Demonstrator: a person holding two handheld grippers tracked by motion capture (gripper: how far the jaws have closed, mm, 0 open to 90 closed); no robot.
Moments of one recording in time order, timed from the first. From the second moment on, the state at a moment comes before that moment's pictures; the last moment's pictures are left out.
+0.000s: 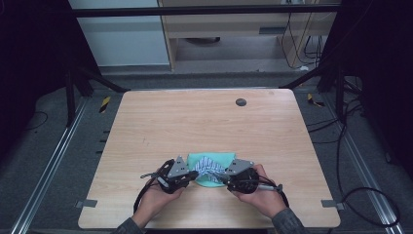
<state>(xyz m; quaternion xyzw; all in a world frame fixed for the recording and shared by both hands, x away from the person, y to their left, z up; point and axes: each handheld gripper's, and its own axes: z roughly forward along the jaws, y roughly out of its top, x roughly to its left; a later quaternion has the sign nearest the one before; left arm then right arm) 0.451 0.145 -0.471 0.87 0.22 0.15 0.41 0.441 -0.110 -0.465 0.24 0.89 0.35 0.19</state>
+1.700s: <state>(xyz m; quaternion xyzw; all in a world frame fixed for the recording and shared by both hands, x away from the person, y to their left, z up) 0.429 0.148 -0.487 0.90 0.20 0.11 0.38 0.424 -0.108 -0.483 0.20 0.91 0.31 0.16</state>
